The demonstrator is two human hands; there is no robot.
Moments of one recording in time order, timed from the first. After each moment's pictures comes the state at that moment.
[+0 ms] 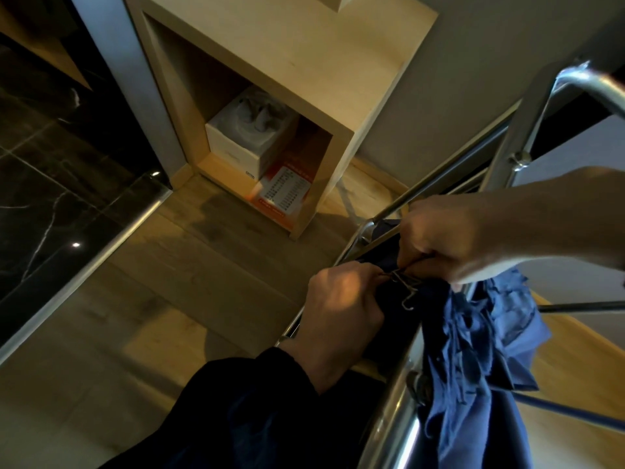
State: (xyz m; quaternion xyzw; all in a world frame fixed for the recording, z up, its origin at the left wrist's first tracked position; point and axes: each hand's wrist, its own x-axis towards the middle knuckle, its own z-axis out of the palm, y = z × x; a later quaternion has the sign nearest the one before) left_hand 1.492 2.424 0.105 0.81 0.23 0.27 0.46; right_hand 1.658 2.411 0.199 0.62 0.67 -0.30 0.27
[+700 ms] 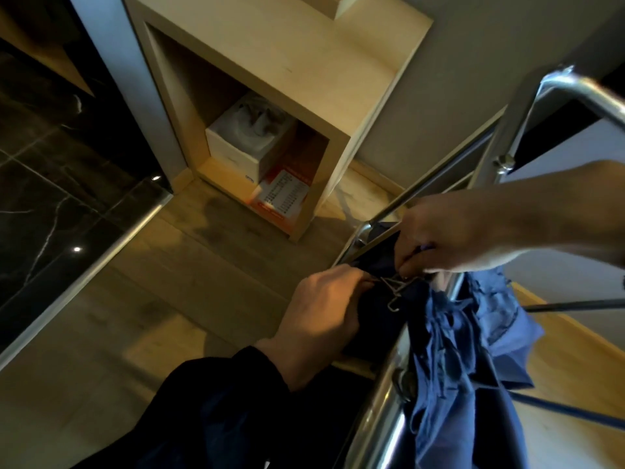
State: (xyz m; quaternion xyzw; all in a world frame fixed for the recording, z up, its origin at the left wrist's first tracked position) left_hand 1.477 2.433 0.095 0.82 0.16 0.23 0.49; right_hand 1.653 2.405 0.223 0.63 0.63 -0.37 0.25
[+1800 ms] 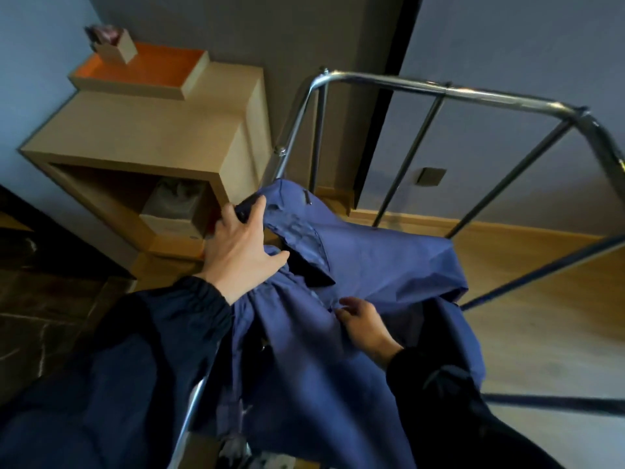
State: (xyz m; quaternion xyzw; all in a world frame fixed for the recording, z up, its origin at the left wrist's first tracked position) left_hand 1.524 2.370 0.201 0.96 0.23 -0.04 0.14; right_hand 1.557 2.155 0.070 0.84 -0.02 -0.32 -0.44
